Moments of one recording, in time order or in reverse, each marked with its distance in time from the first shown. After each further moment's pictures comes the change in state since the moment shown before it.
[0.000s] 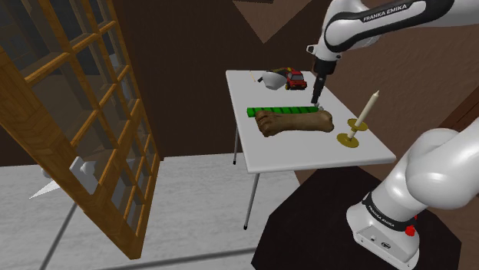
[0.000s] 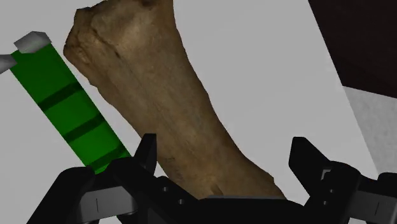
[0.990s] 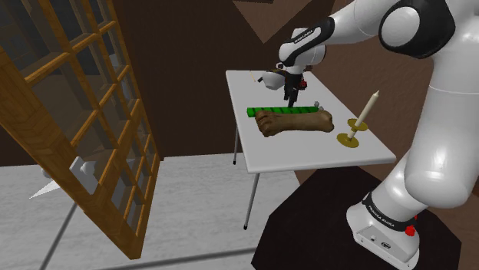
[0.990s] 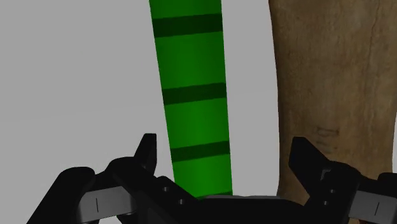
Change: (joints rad) arm -0.034 0.678 -0.041 0.445 0.342 0.130 -0.687
